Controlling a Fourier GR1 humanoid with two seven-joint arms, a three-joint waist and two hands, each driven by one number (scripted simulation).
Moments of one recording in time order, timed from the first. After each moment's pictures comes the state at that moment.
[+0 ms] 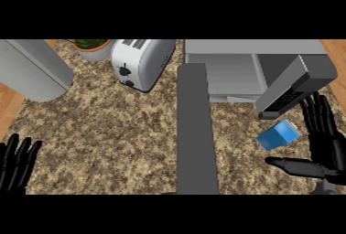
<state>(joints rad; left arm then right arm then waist) 0.42 0.04 0.13 -2.12 0.17 -0.29 -0.17 0.01 -0.12 -0.23 -1.57 -0.05 0.17 -0.34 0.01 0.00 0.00</state>
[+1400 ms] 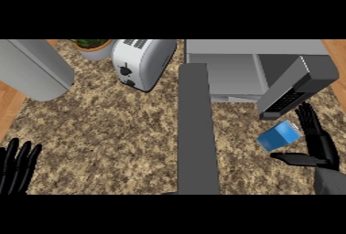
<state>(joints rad) 0.45 0.01 0.13 -2.12 0.17 -0.31 -0.18 -0.27 -0.31 -0.32 -0.67 0.08 0.21 -0.81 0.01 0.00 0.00</state>
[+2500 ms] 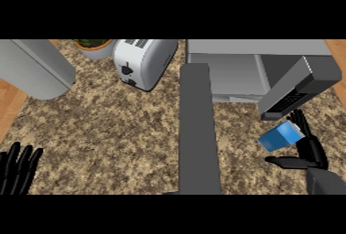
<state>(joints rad) 0.47 0.01 0.14 -2.10 0.17 -0.35 -0.22 -0.42 -0.34 -0.33 -0.27 0.09 0.24 -0.96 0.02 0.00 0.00</state>
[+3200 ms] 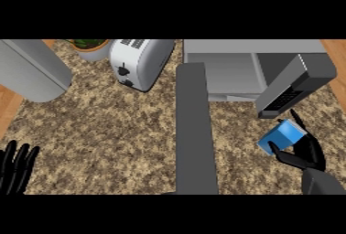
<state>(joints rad) 0.45 0.01 0.17 -2.08 0.18 -0.35 -0.22 -0.40 -0.31 -0.37 -0.29 -0.03 0.36 -0.91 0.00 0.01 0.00</state>
